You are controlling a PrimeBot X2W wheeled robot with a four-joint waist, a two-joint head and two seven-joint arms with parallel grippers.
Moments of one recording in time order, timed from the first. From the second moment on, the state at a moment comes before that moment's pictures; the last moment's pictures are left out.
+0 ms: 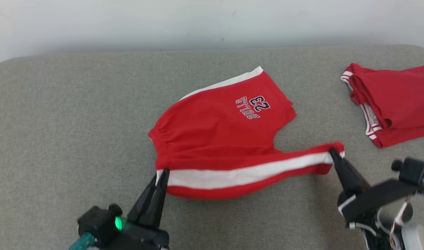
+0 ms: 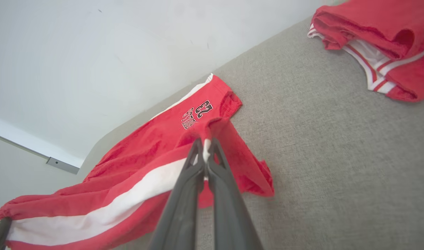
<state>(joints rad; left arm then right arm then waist) -0.14 0.24 -0.42 0.05 -0.55 -0.13 -0.26 -0.08 -0.14 -0.11 -0.06 0.68 0.13 0.33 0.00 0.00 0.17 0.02</state>
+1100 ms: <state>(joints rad) -0.68 0.08 -0.37 0.49 -0.62 -0.13 -0.26 -1.06 -0.24 0.09 0.87 0.52 0.13 0.14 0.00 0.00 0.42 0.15</state>
